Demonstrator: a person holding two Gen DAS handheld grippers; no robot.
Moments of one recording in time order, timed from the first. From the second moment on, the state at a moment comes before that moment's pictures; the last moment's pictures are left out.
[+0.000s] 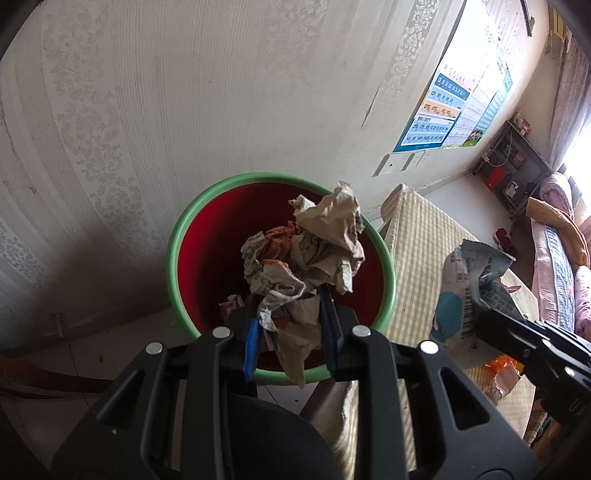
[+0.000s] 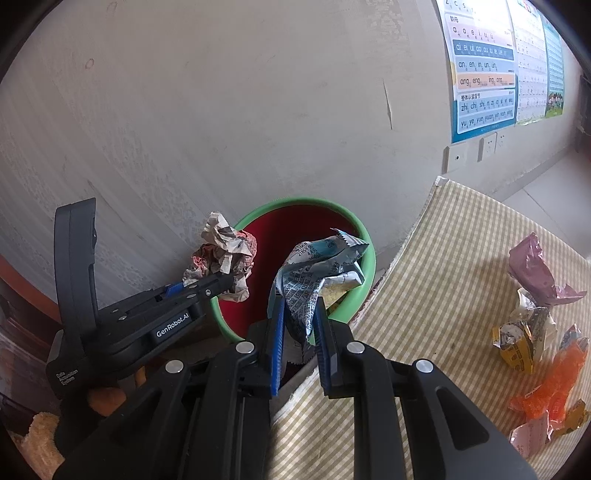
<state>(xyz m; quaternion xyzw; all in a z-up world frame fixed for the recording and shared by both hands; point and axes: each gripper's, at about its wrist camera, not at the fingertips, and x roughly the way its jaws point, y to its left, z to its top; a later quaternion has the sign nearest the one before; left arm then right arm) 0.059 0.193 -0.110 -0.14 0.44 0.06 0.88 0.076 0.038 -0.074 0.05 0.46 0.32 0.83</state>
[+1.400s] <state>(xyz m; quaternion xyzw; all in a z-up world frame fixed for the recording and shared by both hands) 0.101 0.215 -0.132 -0.15 0.46 0.08 0.87 0.109 0.069 -0.095 0.01 0.47 0.32 0.82</state>
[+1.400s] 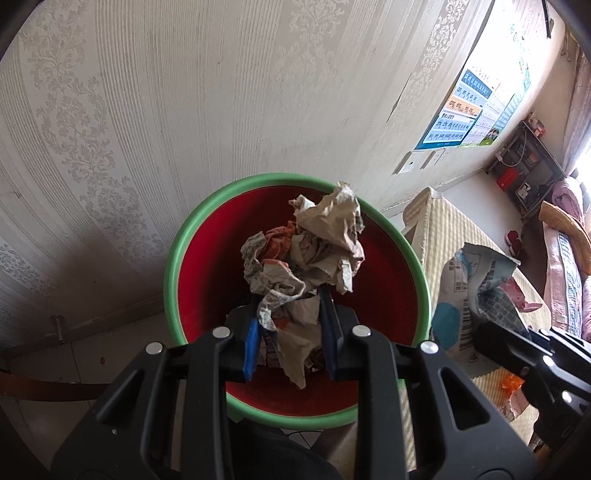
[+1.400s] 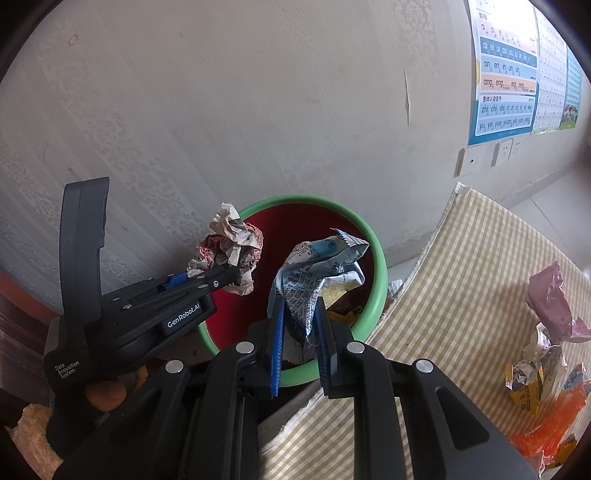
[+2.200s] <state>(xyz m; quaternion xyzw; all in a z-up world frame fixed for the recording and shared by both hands) 0.074 0.187 -0.129 -0.15 0.46 0.06 0.87 0.059 -0.018 -0.096 0.05 0.47 0.26 0.84</state>
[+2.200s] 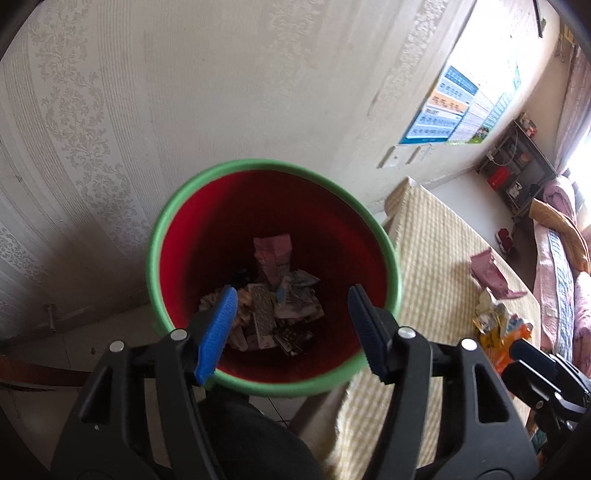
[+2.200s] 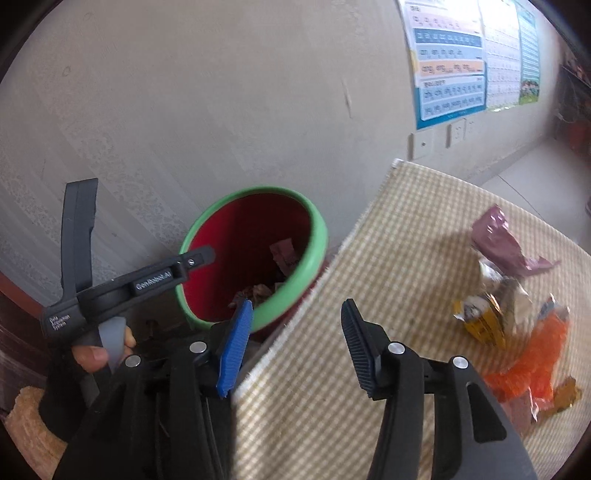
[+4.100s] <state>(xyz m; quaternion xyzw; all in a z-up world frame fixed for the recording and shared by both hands) 0.036 -0.041 -0.137 -0.04 0.51 -0.17 0.84 -0.029 -0.231 -0.121 0.17 0.46 0.06 0.87</state>
